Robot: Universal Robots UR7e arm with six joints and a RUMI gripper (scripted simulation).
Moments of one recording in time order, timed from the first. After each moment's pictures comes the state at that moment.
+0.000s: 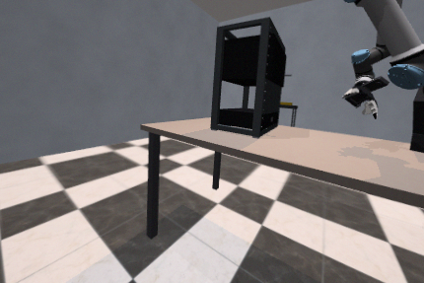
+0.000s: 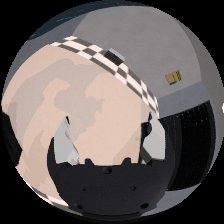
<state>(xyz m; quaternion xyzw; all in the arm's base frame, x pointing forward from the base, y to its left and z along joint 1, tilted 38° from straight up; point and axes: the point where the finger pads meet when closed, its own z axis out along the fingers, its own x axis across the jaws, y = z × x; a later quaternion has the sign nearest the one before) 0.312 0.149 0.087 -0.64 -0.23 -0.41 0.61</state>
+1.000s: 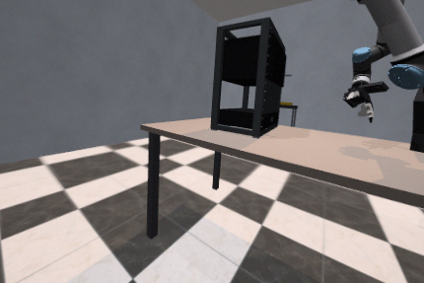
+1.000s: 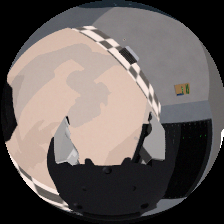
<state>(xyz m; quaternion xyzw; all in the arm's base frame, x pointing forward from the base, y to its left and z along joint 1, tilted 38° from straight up) 0.315 0.138 0.053 -0.66 -0.32 -0.42 0.53</state>
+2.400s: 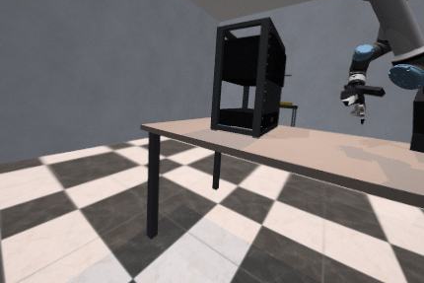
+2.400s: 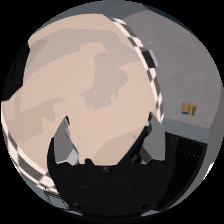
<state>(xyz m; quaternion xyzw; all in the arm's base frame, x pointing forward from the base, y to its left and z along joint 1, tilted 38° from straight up) 0.329 0.110 0.011 -0.67 -0.43 -0.44 0.41</state>
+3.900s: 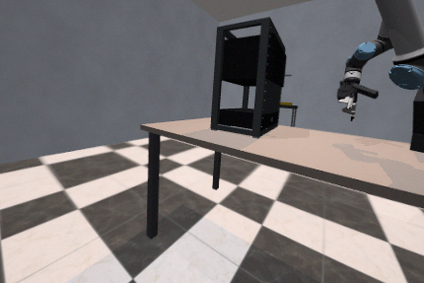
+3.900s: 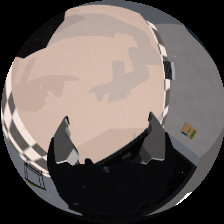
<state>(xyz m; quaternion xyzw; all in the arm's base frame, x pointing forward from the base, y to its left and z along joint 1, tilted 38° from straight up) 0.351 0.069 -0.019 -0.66 -0.54 -0.43 0.28</state>
